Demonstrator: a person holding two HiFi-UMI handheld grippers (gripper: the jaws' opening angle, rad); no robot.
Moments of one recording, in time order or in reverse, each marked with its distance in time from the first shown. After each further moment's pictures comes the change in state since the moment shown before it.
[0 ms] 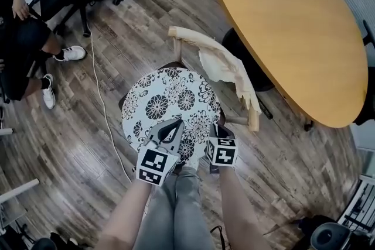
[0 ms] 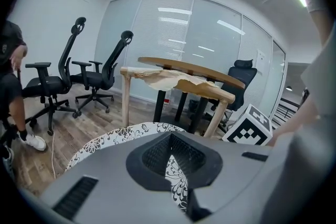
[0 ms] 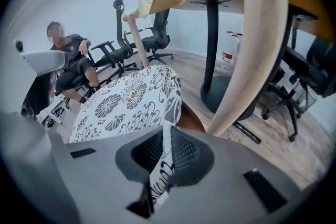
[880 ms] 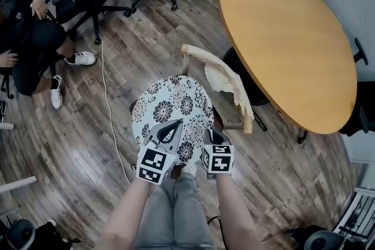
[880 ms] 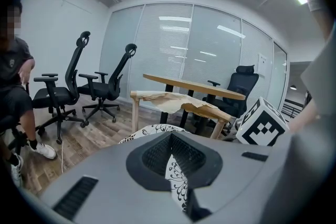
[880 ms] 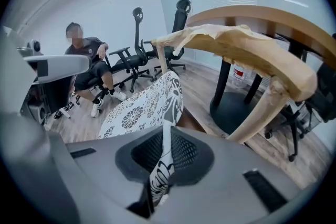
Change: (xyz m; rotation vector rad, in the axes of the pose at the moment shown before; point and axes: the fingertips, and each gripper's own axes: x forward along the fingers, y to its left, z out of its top) left arm -0.051 0.007 0.054 0.015 -0.072 0.052; right arm -0.065 0.057 0.053 -0.119 -0.074 0.068
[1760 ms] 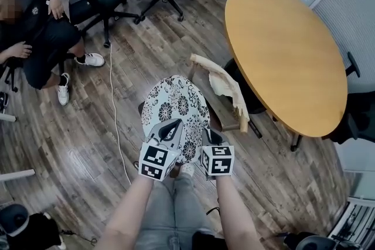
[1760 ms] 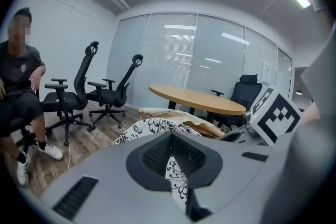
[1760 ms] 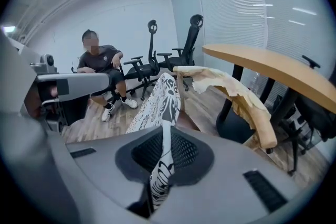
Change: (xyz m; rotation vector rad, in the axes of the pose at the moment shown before) left arm -0.057 -0.002 0.050 -0.038 -0.069 0.053; right arm -0.076 0.053 0.063 -0.084 -0.082 0.062
